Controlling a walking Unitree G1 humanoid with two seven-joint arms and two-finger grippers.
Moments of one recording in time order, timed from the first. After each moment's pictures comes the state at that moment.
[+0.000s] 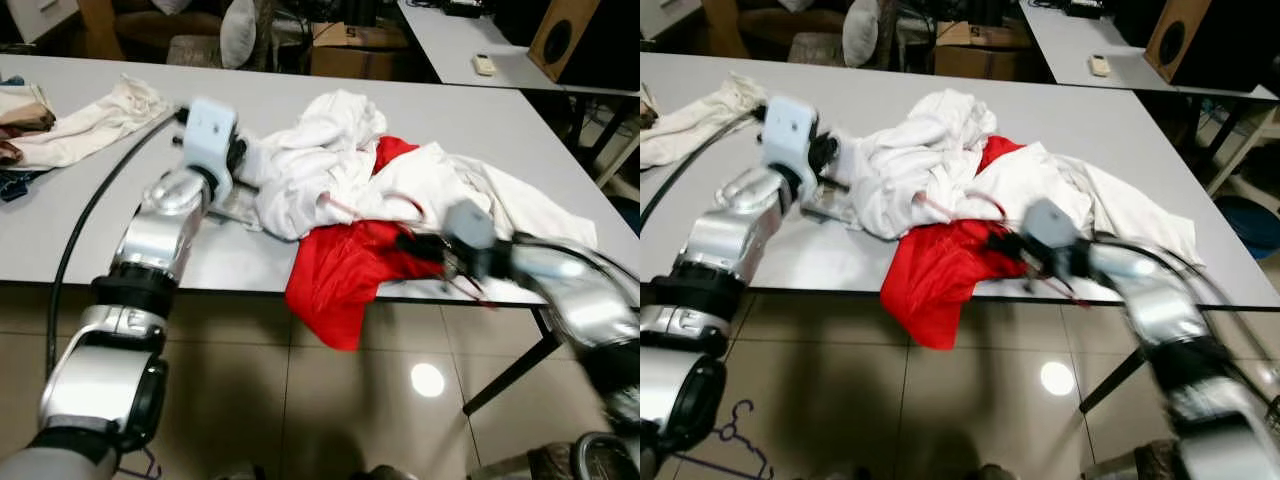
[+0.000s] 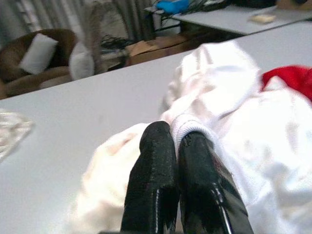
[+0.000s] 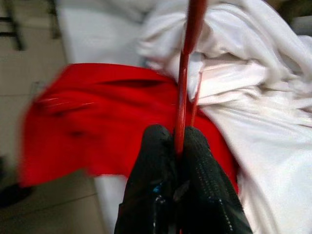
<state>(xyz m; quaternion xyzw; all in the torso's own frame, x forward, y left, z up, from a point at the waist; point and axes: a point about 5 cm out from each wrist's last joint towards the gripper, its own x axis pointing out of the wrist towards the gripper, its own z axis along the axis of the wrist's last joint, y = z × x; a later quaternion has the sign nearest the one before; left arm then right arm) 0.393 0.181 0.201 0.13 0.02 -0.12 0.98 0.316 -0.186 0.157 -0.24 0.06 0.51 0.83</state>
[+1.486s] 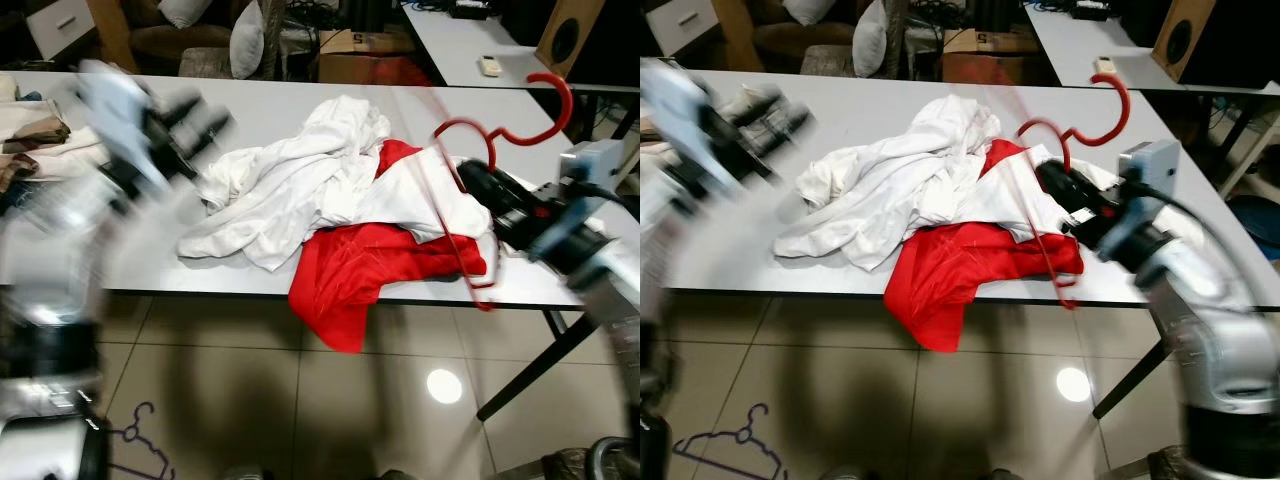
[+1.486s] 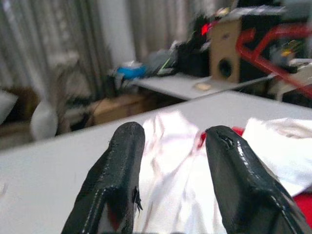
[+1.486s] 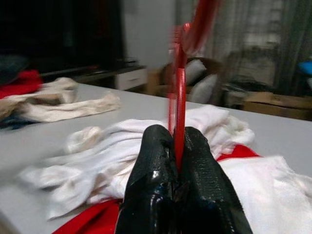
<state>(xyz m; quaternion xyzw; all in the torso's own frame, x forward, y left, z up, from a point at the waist) 0.328 0.202 0.240 0.06 -0.08 -0.24 0.97 0.280 -0.198 0.220 0.04 -0.06 0.25 0.97</state>
